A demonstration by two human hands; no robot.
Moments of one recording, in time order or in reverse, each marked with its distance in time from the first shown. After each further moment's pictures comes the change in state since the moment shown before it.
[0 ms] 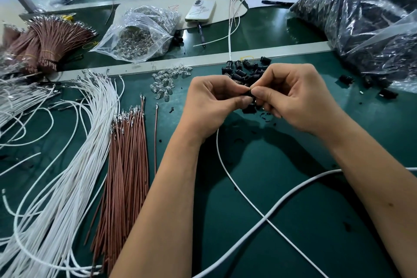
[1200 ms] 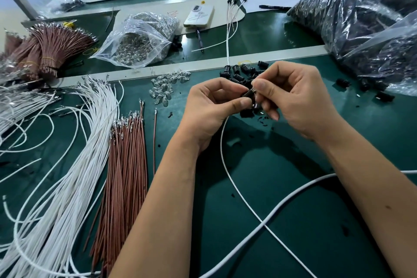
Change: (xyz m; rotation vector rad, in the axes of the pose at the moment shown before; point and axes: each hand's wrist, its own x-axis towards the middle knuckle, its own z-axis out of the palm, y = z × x) left_hand -0.001 -0.005 0.004 -0.242 -0.038 -0.081; right_hand -0.001 -0.004 0.002 0.222 0.120 0.042
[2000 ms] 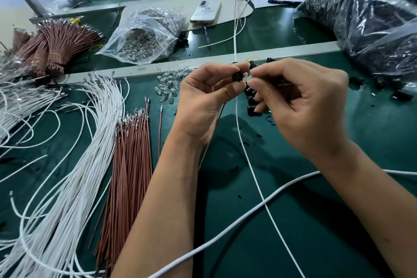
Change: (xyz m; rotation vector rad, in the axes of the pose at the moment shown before) left_hand 0.002 0.013 -0.007 -0.265 -0.014 0.187; right_hand -0.016 -0.020 0.028 -0.467 0.207 -0.510
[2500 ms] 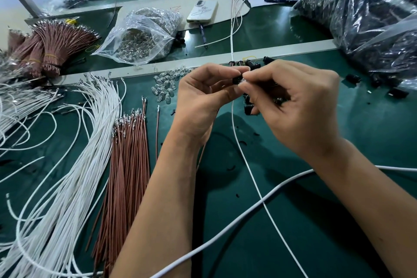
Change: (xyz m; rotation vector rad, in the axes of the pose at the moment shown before) left_hand -0.001 0.000 0.004 0.100 0.009 0.010; right_hand 0.000 -0.008 -0.001 -0.121 -0.025 -0.064
